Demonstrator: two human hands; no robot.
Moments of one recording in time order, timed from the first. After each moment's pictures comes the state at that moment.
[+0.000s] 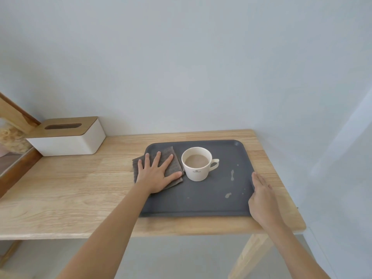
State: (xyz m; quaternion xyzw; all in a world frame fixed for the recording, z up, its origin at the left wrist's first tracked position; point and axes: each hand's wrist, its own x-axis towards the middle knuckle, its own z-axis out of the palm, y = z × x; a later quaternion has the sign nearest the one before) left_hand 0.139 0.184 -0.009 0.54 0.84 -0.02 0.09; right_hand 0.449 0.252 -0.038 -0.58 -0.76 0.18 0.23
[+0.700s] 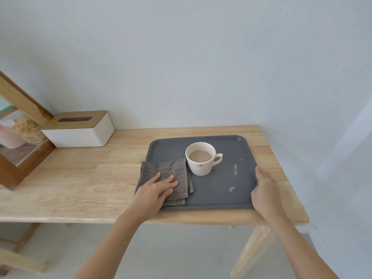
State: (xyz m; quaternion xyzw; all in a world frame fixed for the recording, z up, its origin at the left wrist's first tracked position) left_hand 0.169 0.088 -0.011 0.60 0.77 0.18 0.12; right_hand 0.446 0.253 -0.037 -0.57 -0.76 0.18 0.24
